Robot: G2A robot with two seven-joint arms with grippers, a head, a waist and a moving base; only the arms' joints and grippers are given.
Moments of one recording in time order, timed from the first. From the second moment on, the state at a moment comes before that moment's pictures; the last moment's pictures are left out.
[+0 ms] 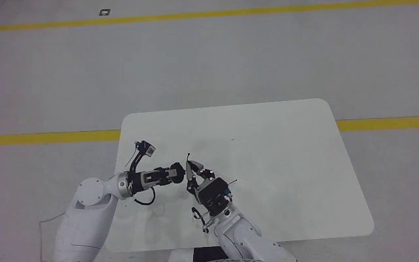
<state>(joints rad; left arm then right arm) 1.56 -1.10 -1.51 -1.58 -0.43 -0.34 -1.29 -1.63 -1.40 0.72 -1.73 -1.43 0.17 -0.41</state>
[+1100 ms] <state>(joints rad) 1.56 -1.10 -1.51 -1.58 -0.43 -0.34 -1.29 -1.62 -1.40 0.70 -1.73 -1.35 0.16 -0.40</state>
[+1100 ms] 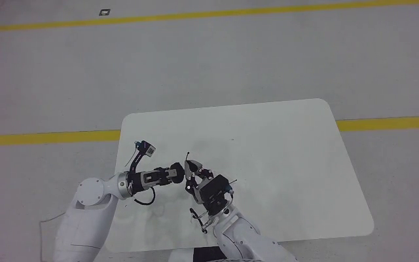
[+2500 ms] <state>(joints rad) 1.56 -1.10 -1.51 -1.58 -0.43 -0.34 -1.29 -1.59 -1.36 0.68 -1.69 -1.32 0.19 -0.40</state>
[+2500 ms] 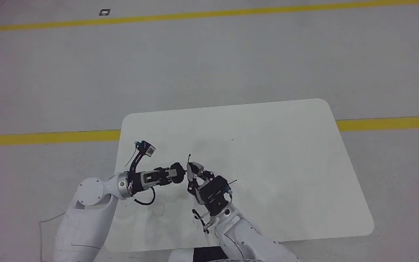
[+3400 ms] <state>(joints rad) 1.56 -1.10 -1.51 -1.58 -0.43 -0.34 -1.29 -1.55 -1.34 0.62 -1.66 -1.24 0.17 -0.46</state>
